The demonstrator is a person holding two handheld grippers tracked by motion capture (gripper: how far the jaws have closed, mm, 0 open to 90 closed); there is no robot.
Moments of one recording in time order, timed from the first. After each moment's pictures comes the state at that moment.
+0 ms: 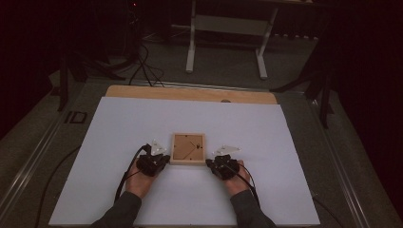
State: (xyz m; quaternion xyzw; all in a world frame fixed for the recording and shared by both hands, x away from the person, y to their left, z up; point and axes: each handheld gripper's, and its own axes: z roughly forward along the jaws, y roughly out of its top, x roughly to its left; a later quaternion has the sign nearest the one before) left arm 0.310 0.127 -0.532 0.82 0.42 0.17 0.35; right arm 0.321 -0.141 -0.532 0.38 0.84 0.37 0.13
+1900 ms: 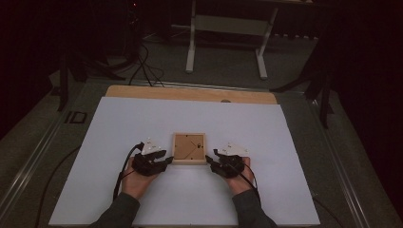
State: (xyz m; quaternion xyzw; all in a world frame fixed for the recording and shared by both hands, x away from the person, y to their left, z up) left arm 0.301 0.137 -0.512 0.80 0.41 0.16 0.41; right arm 0.315 -0.150 -0.512 0.36 0.81 0.42 0.19
